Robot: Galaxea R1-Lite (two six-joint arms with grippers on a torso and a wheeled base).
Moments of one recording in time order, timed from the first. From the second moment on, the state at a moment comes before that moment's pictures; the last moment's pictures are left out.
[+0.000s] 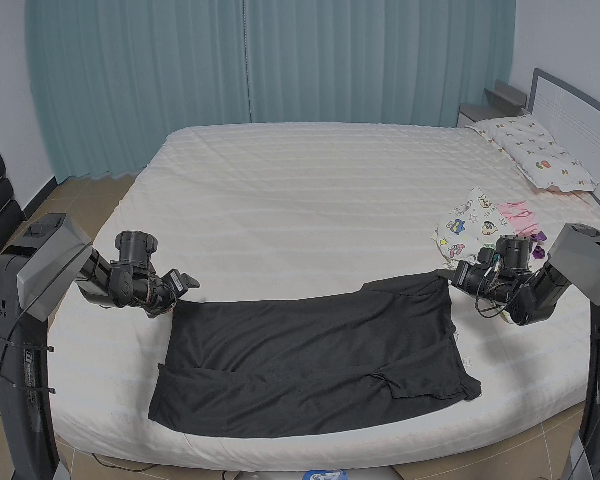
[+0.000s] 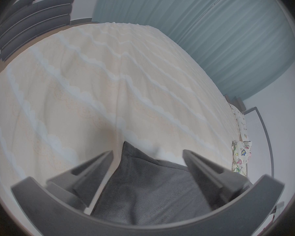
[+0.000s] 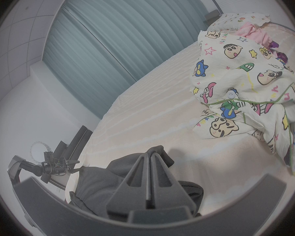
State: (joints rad) left arm -0.03 2.43 -1.35 -0.32 -0.20 -0.64; right arm 0.00 2.43 -1.10 -0.93 0.46 0.48
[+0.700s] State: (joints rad) left arm -0.01 2.37 -1.29 -0.31 -0.17 -0.64; right arm 0.00 2.43 -1.11 -0.98 0.45 0.54
